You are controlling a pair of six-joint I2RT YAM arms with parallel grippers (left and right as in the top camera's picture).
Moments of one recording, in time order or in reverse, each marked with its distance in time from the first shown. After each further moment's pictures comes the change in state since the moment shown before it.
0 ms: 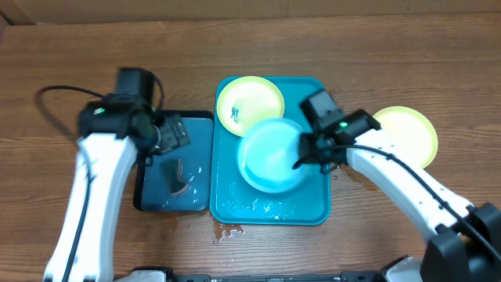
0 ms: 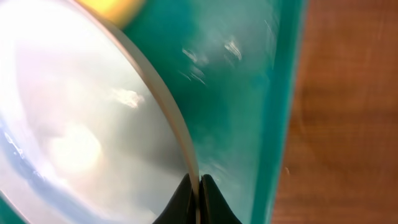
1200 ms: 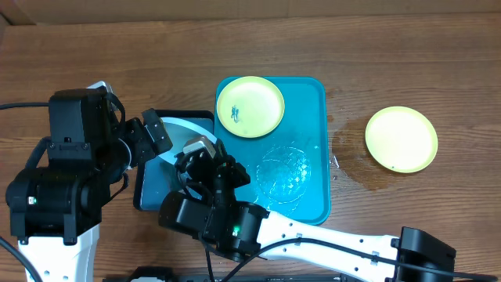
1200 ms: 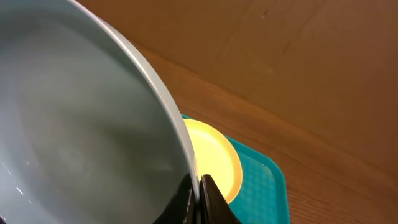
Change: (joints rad) left arm 0.001 -0.264 0.171 -0.078 0.019 0.001; right arm 0.743 0.144 0.118 0.471 1.100 -0.128
